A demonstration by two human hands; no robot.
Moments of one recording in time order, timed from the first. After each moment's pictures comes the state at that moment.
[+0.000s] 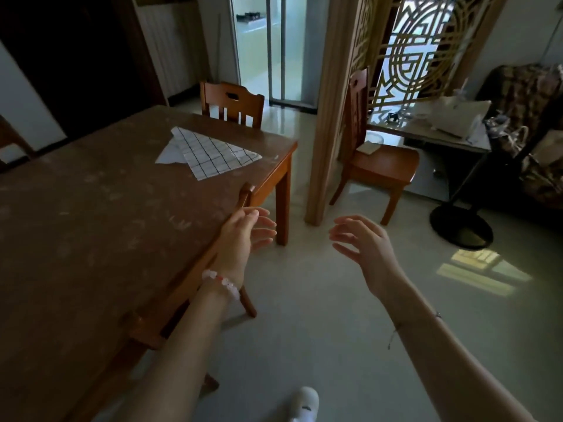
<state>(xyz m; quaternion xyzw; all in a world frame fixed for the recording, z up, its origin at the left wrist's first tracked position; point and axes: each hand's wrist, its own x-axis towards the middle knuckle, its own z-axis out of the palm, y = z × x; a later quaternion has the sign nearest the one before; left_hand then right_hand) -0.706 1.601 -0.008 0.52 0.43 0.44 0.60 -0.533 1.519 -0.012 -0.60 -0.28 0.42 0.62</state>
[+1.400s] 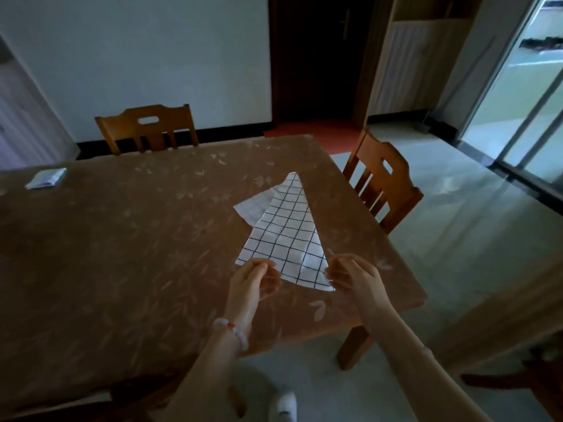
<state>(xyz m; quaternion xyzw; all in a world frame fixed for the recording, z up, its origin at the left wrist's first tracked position) -0.535 2.005 -0.051 0.20 0.62 0.64 0.42 -0.377 2.092 -0.047 -0.47 -0.45 0.66 0.37</state>
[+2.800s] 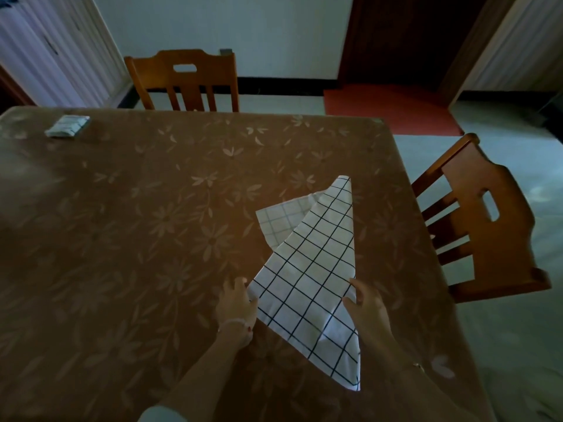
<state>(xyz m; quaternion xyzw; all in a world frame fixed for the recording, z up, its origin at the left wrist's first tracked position) -0.653 2.141 -0.200 0.20 0.93 0.20 0.21 -0.462 2.289 -0.189 -0.52 -0.74 0.41 0.07</state>
